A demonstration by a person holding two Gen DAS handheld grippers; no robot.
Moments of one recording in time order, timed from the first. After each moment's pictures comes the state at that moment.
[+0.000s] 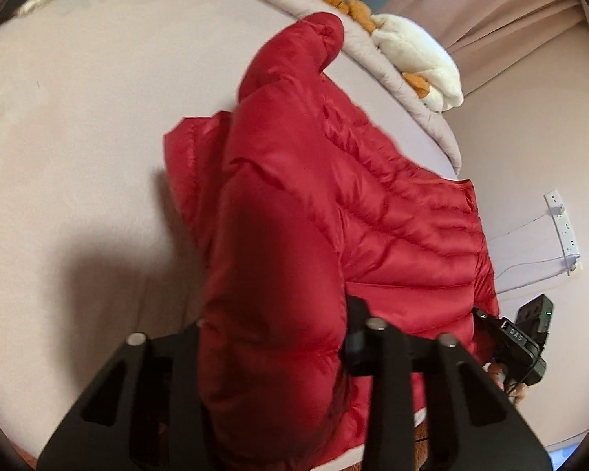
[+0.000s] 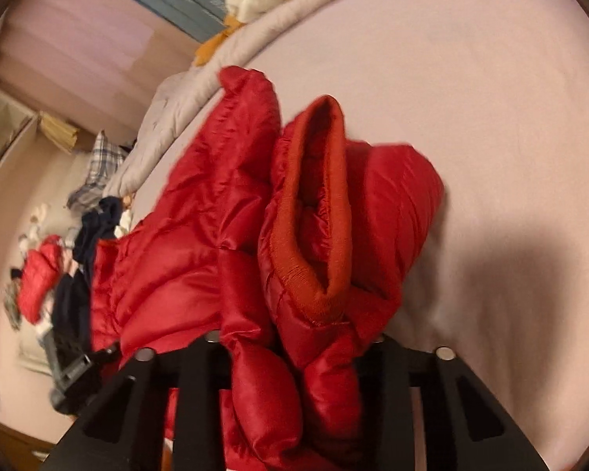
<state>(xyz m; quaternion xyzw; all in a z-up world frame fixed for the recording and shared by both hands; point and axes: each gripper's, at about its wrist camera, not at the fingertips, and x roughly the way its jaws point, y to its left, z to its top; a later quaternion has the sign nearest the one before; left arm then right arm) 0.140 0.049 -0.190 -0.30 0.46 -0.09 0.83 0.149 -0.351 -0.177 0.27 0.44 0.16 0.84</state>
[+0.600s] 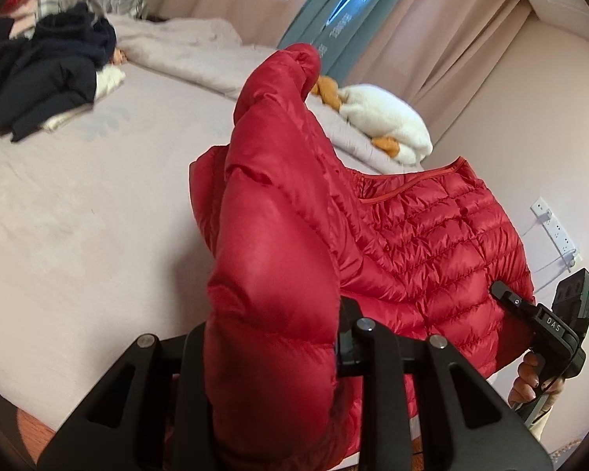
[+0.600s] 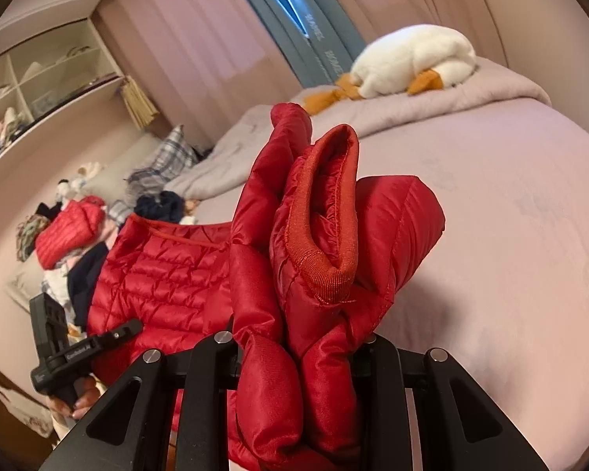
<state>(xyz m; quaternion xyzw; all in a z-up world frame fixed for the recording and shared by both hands) 0.080 0.068 -0.096 -0.24 0.34 -0.07 0.91 0.117 -0.277 -0.054 0.17 0.31 0.24 0.91</state>
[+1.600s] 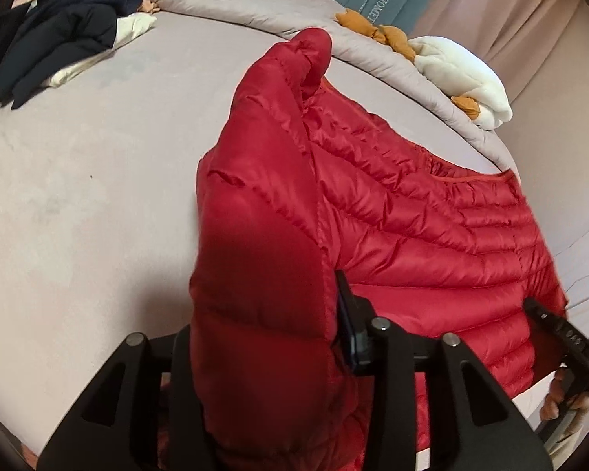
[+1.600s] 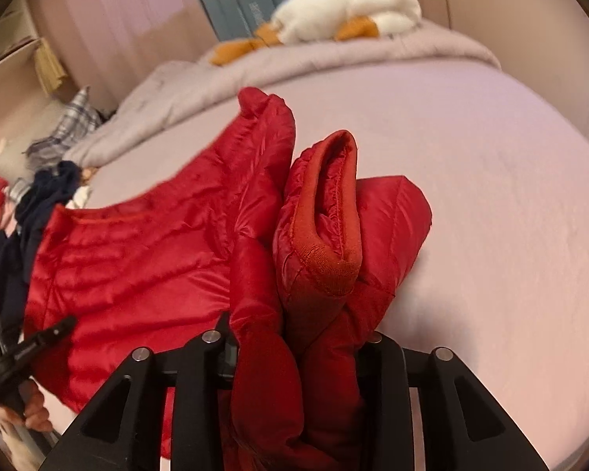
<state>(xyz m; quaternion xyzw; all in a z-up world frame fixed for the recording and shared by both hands) 0.159 0.067 -0.202 -0.21 0.44 0.01 0.87 0.189 -0.285 -0.137 0.11 0.41 0.08 0.90</state>
